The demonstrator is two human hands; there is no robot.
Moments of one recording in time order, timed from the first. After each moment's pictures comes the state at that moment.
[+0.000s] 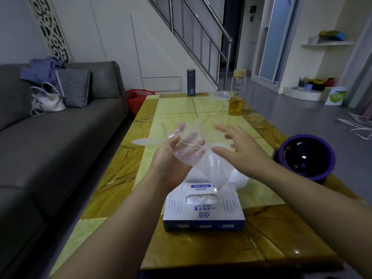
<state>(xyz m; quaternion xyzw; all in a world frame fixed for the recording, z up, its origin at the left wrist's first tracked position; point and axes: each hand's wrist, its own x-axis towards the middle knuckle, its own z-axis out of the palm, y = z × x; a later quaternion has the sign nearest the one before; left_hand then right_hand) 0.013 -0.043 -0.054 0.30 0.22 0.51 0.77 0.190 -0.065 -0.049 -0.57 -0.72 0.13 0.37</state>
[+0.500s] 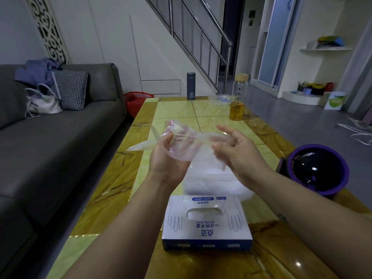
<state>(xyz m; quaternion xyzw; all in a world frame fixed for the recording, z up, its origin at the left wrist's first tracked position) 0.016 -0.001 -0.056 0.23 0.19 0.57 0.76 0.168 -0.038 -0.049 -0.49 -0.47 0.45 0.59</state>
